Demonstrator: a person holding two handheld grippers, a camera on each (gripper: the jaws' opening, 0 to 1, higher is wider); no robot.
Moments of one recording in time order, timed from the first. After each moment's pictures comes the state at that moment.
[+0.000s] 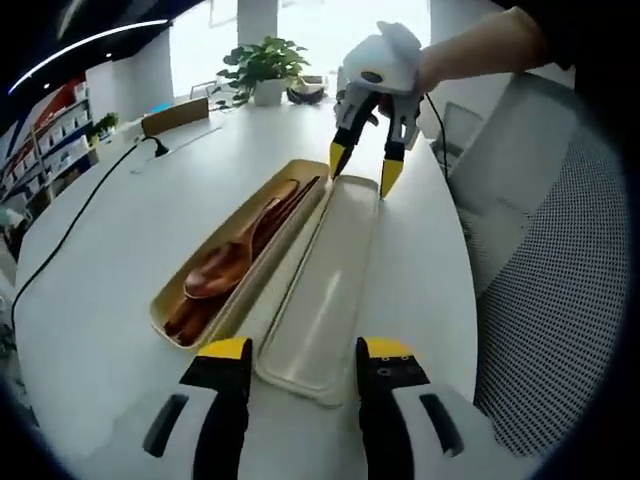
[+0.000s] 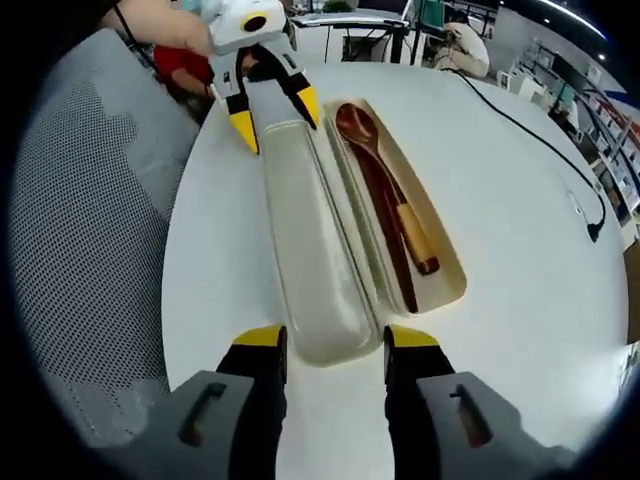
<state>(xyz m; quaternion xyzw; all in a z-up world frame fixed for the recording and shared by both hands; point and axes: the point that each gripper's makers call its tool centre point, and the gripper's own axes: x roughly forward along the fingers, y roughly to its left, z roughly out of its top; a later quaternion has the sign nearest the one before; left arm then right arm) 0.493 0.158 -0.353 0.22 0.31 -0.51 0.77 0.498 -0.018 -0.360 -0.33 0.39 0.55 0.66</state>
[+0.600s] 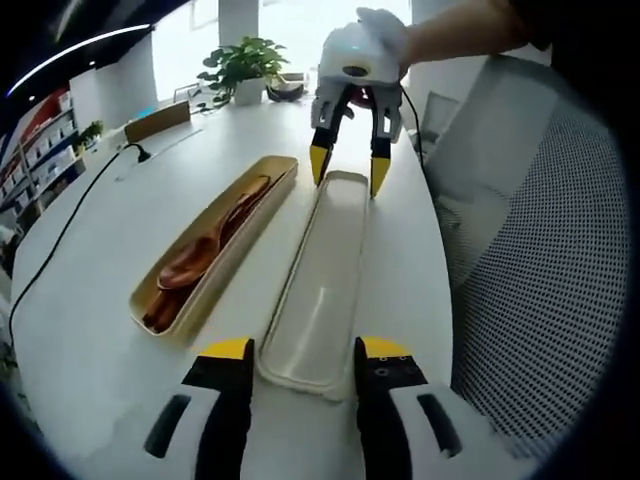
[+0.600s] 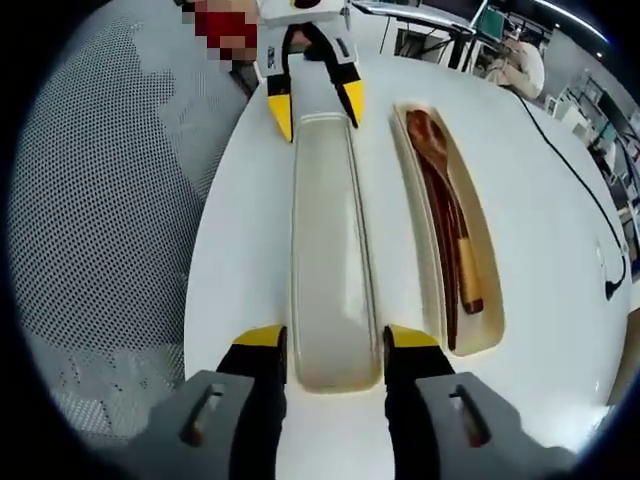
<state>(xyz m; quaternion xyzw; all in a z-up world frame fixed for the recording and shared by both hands) 0.462 0.157 -0.356 0.23 0.31 -0.54 0.75 0.472 0.008 -0.360 -0.39 0.38 0.60 0.59</state>
